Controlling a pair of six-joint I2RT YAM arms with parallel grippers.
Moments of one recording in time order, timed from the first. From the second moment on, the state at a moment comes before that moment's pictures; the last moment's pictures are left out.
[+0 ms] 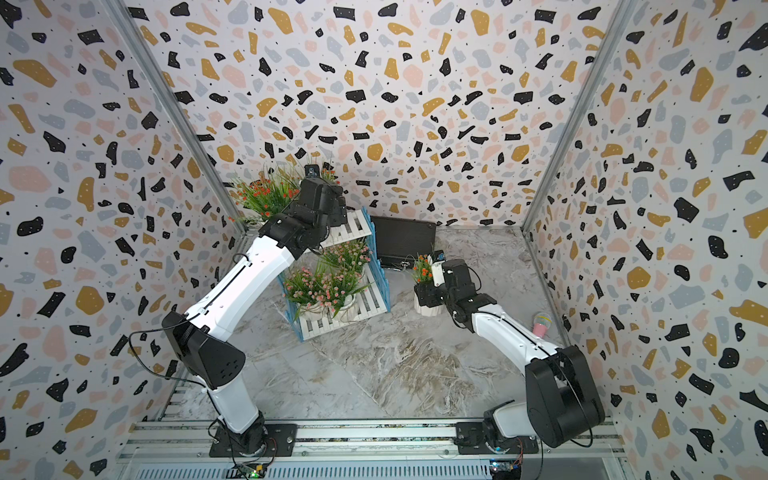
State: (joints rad) left arm -0.53 1.80 1.98 -0.69 -0.65 -0.29; right arm 0.39 1.38 0.86 -0.13 -0.11 0.12
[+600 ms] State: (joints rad) left arm -0.53 1.82 1.98 -0.69 -0.65 -0.29; right arm 0.39 1.38 0.85 -0.13 -0.11 0.13
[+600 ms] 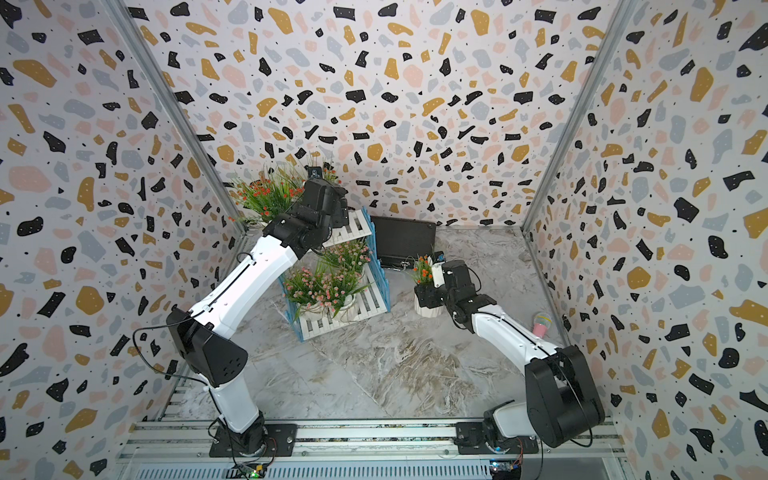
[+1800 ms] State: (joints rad) left arm -0.53 1.82 1.98 -0.65 -0.66 -0.22; right arm 0.39 1.40 0.85 -0.12 -0.12 0.13
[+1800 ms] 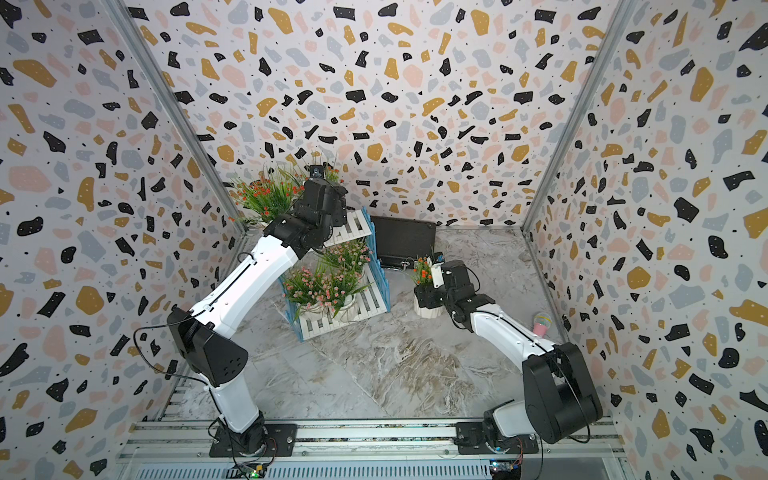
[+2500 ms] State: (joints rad) left arm -0.53 1.78 1.94 -0.65 -0.68 -0.21; right arm 0.39 1.40 0.85 -0.12 -0.12 0.14
